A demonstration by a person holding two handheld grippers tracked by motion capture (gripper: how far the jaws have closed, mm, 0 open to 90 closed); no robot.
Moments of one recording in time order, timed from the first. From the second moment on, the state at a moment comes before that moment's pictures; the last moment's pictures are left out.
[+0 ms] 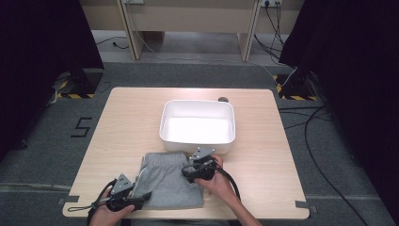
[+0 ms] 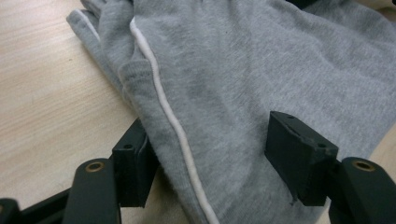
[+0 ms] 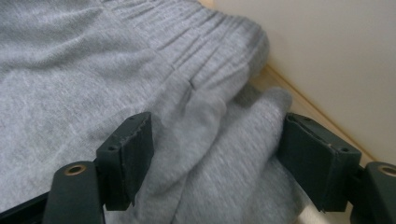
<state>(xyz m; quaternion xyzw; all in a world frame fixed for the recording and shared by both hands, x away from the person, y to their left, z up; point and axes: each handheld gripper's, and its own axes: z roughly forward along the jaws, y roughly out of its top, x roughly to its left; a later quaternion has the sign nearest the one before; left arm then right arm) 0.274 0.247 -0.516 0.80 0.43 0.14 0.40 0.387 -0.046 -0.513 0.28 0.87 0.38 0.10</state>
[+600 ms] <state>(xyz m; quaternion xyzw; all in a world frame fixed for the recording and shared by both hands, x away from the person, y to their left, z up) 0.283 0.206 -0.514 0.82 0.40 0.12 0.40 0.373 -0.099 -0.512 0.31 0.86 0.38 0.12</state>
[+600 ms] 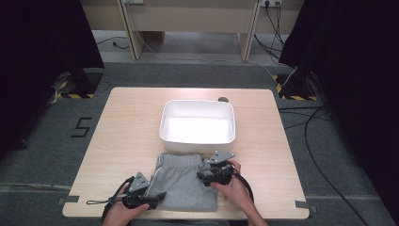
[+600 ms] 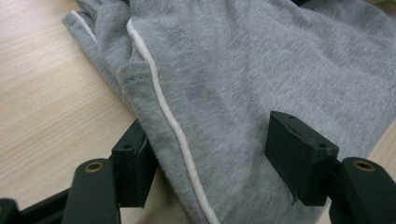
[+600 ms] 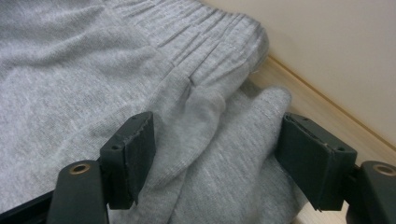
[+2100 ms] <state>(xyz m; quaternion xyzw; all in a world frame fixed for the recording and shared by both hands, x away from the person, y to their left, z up) 0.254 0.206 -0.476 0.79 0.34 0.12 0.49 0.353 -0.099 -0.475 0.23 0.86 0.44 0.09</state>
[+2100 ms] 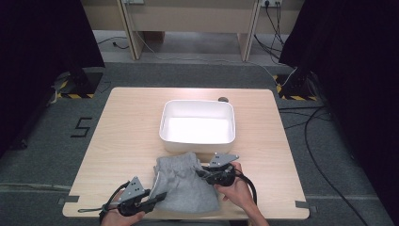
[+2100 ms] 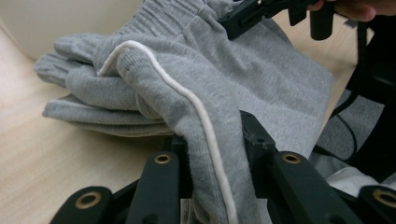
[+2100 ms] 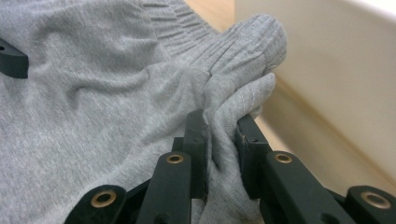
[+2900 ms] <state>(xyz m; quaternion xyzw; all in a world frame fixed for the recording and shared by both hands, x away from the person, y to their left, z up) 0.292 0.200 -0.380 0.78 0.29 0.17 0.52 0.378 -0.115 -0.373 0.20 0.84 0.47 0.16</state>
